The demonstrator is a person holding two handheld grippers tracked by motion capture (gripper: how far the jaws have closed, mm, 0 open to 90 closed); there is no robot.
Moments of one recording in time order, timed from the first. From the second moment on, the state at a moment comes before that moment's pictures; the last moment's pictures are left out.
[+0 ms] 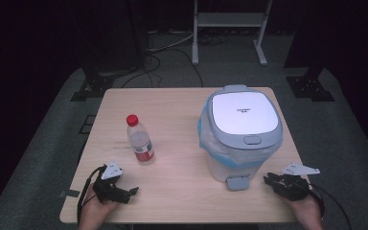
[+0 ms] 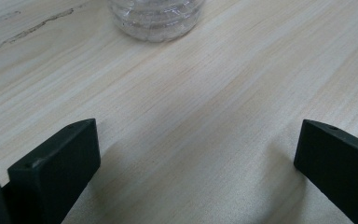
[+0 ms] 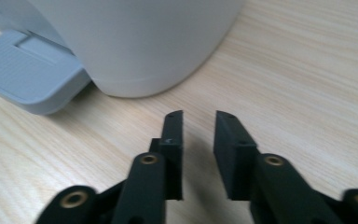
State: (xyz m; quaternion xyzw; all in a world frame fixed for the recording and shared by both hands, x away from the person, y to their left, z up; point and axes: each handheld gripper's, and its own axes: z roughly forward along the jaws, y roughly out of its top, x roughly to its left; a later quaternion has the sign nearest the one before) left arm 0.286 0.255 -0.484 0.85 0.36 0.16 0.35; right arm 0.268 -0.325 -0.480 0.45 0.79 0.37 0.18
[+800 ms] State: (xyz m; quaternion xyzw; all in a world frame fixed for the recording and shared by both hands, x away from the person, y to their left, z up) left arm 0.286 0.255 -0.484 0.85 0.36 0.16 0.35; right arm 0.254 -0.311 -0.462 0.38 0.80 0.44 0.15
